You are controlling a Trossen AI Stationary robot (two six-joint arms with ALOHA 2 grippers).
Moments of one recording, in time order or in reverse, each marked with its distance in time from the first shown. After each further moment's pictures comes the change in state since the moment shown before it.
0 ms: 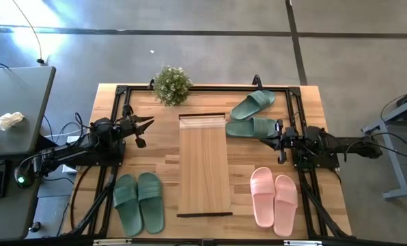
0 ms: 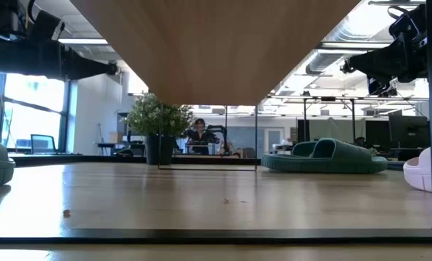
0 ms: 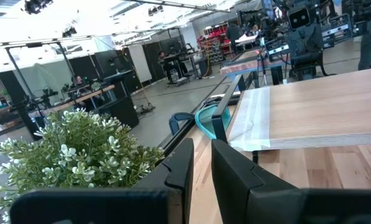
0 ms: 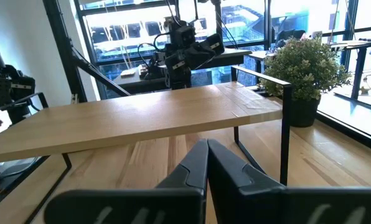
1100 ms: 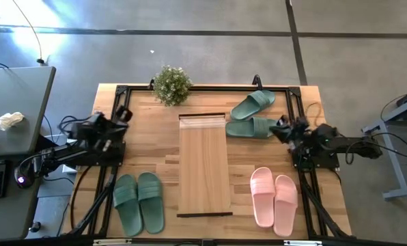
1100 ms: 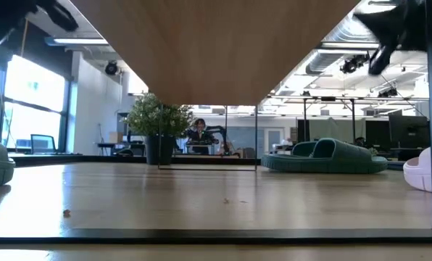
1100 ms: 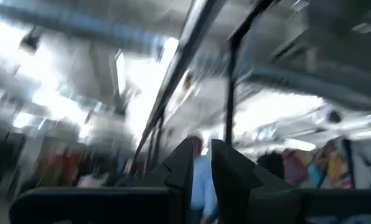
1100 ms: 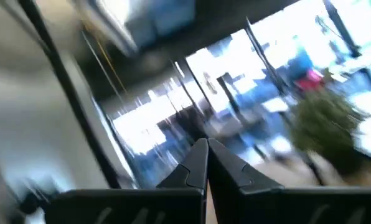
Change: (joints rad) left arm -0.001 -0.001 0.000 0.756 0.459 -0.793; right arm -0.002 0.000 0.000 0.407 0.066 0.374
